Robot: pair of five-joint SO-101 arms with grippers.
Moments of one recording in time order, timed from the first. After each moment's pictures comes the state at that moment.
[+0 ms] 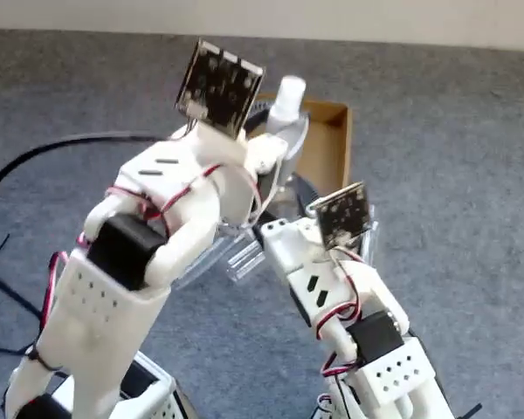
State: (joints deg) left arm 28.6 -36.5 6.9 56.5 6.9; right arm -29.7 -74.2 68.4 21.7 -0.5
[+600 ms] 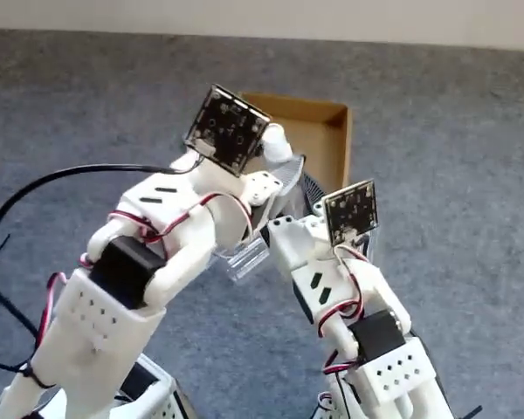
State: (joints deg) left arm 28.7 -44.4 20.4 54.5 2.8; right arm -28.6 -74.3 68.7 21.7 -1.1
